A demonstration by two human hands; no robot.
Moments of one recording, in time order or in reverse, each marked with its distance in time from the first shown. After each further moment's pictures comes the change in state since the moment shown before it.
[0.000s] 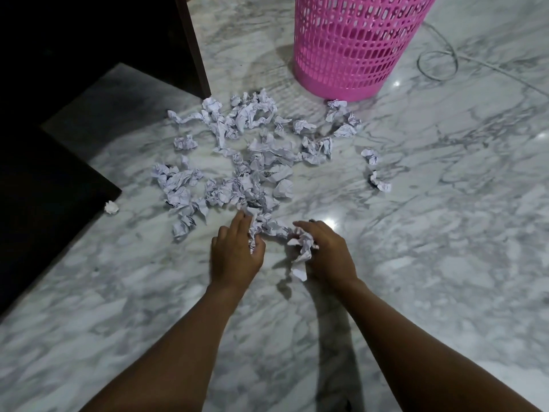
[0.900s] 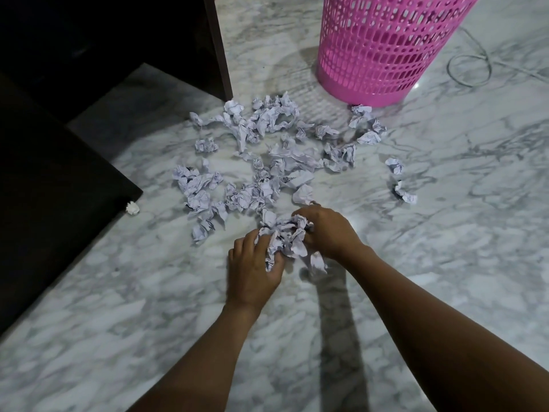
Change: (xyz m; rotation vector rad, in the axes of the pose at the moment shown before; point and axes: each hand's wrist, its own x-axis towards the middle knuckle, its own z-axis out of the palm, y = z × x) left_hand -0.016 -0.004 0.002 -0.020 0.114 0.030; right_hand 0.077 -0.012 0.011 -0.219 -0.394 0.010
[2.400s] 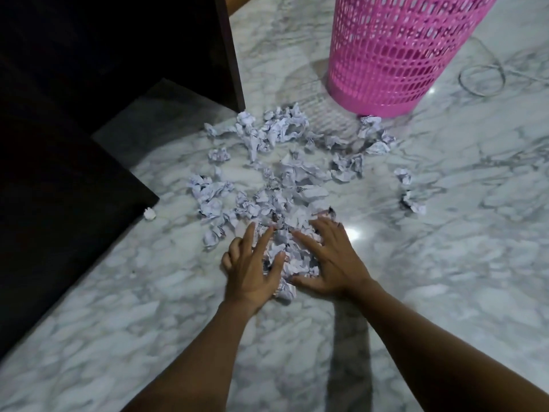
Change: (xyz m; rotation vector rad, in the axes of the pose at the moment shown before) left_hand 0.008 -0.011 -0.022 0.013 -0.257 -0.169; right_hand -0.039 0.012 0.027 -0.191 0.046 -0.212
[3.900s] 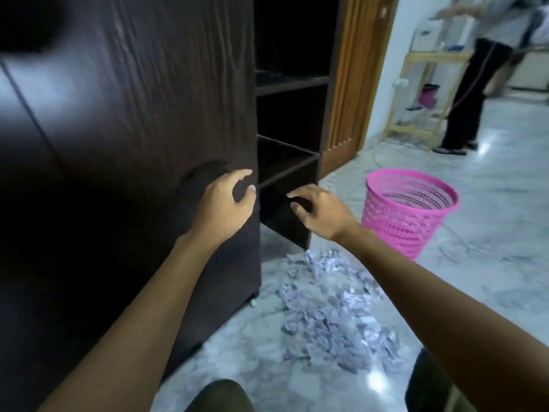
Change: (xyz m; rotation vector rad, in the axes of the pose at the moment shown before) left_hand -0.080 0.036 -0.552 -0.334 0.568 0.237; right_hand 0.109 -0.339 -0.384 0.081 0.372 -0.207
